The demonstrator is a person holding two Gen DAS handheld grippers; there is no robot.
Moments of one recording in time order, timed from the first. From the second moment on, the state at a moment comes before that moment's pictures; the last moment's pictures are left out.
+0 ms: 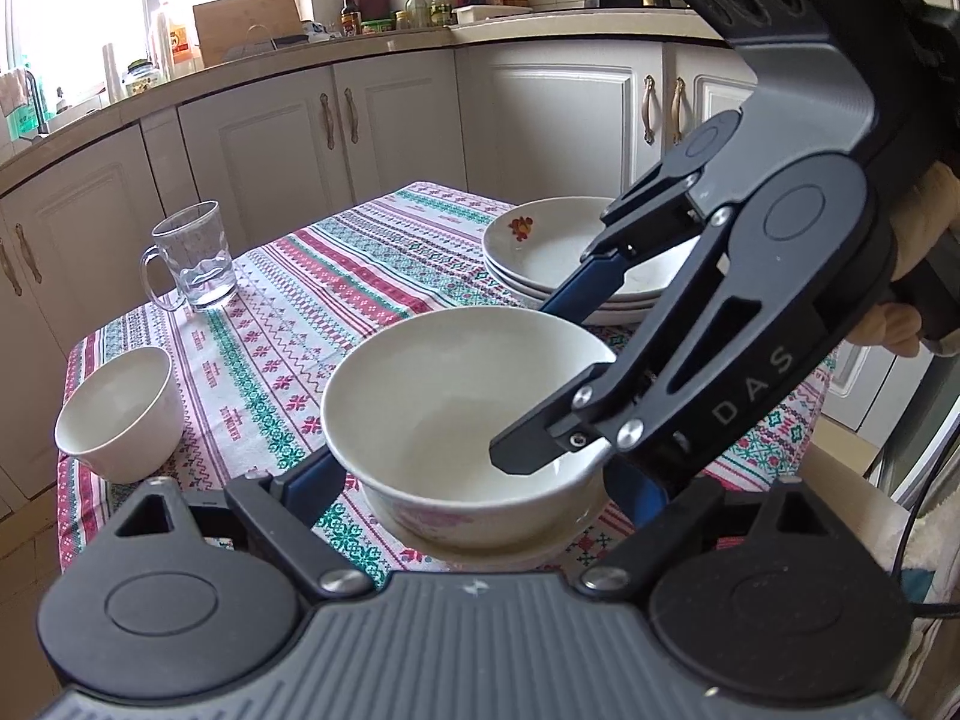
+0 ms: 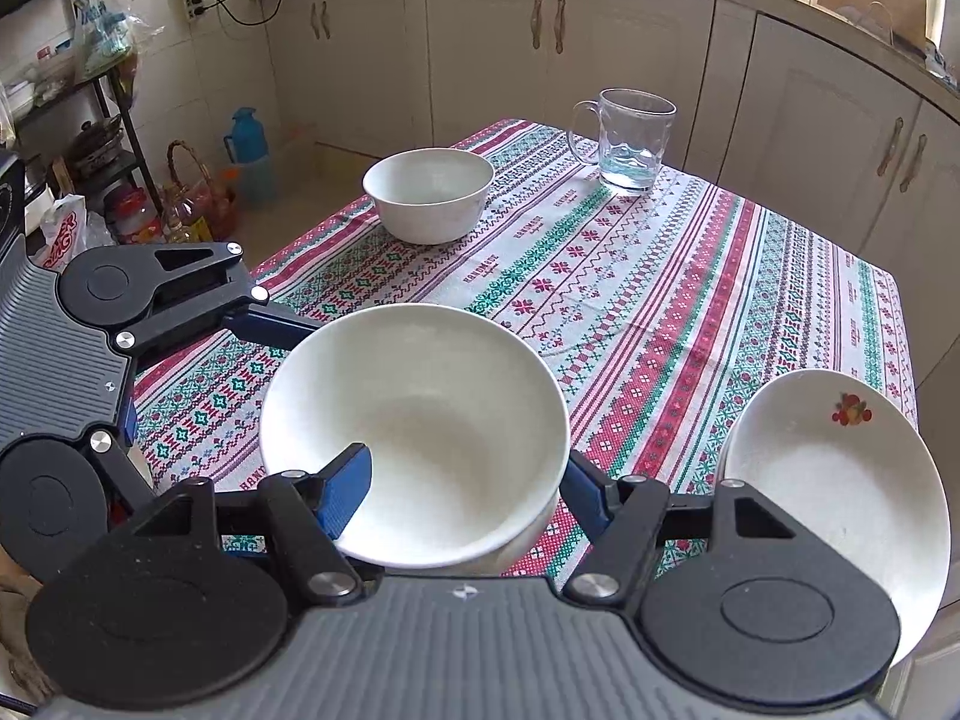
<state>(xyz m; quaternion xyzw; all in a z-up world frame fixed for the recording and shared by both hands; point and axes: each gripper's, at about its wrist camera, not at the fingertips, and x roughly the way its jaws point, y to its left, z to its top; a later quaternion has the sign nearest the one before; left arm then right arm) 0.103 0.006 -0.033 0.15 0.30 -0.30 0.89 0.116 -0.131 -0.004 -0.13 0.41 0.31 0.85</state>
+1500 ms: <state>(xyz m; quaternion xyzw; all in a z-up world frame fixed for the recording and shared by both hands) 0.095 0.083 -0.015 0.09 0.26 -0.21 0.94 0.110 -0.101 0.024 -0.17 0.36 0.32 0.86</state>
